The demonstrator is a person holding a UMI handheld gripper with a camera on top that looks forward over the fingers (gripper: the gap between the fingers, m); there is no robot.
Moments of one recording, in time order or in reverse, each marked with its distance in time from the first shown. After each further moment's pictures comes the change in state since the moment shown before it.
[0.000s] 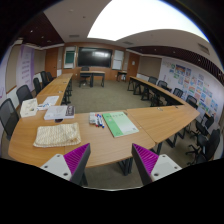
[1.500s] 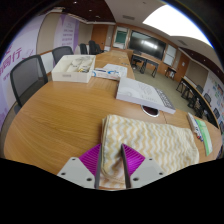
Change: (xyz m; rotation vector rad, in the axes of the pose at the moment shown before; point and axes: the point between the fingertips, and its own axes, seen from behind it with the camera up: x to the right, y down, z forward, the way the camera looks) arm -0.505 0.091 0.230 -0.153 -0.362 -0.322
